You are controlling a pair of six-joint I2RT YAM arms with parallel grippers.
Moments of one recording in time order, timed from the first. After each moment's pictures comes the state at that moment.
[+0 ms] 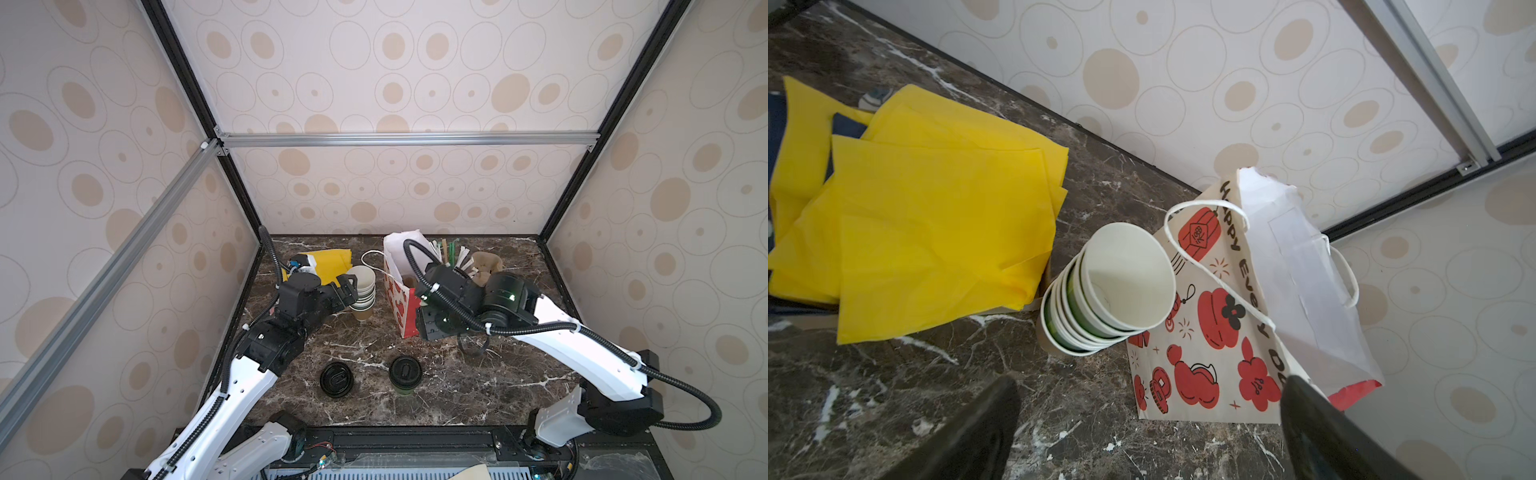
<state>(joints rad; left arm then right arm) -0.46 0.88 0.98 -0.55 -0.18 -0.76 1.14 1.56 1.88 -1.45 0.27 0.86</state>
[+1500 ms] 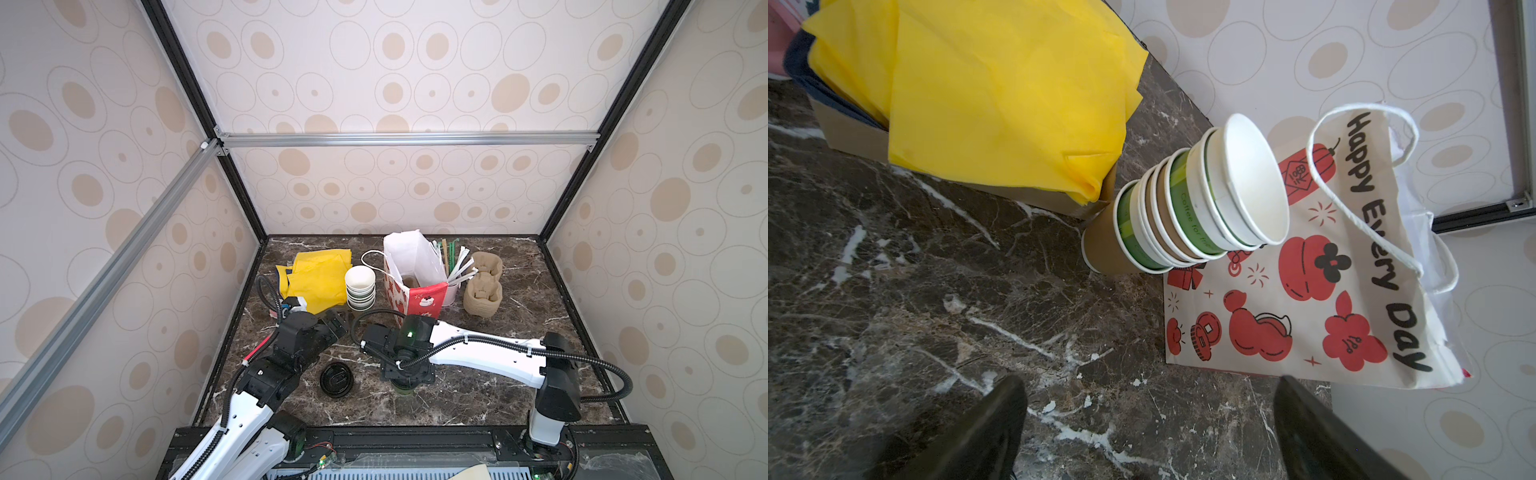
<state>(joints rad) -0.45 0.67 0.64 -0.52 -0.14 -0.97 1.23 1.83 1.64 -1.32 0.13 1.31</state>
